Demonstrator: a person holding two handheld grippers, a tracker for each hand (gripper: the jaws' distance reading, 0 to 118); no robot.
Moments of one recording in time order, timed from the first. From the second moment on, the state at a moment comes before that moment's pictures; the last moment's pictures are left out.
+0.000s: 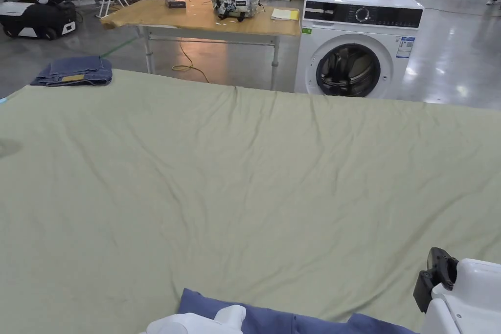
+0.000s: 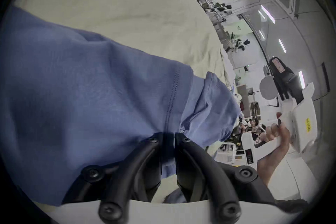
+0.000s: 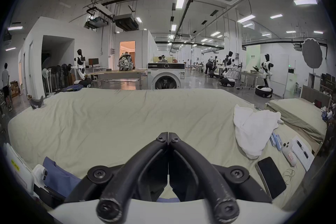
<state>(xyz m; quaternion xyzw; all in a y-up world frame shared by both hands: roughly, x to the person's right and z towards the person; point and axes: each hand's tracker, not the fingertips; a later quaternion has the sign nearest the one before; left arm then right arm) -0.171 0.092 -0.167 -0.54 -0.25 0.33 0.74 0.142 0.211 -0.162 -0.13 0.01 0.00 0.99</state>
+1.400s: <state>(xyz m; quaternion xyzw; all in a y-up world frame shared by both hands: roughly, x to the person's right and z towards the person) -0.342 0.051 -0.152 -0.41 -0.29 0.47 0.73 0.126 0.218 -0.170 -0.11 0.03 0.01 0.99</state>
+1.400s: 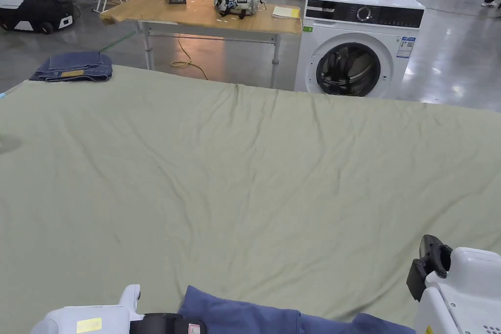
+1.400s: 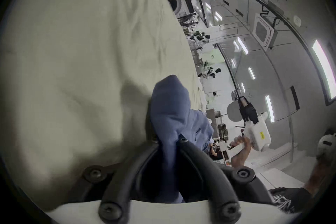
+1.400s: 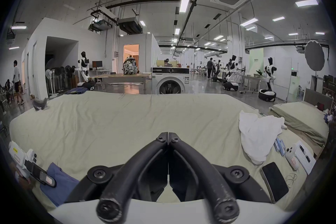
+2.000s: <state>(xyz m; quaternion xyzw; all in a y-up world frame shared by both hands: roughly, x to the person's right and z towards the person) -0.393 0.208 -0.106 -0.37 -0.16 0.38 0.83 0.113 0.224 -0.173 -0.11 0.05 0.02 0.99</state>
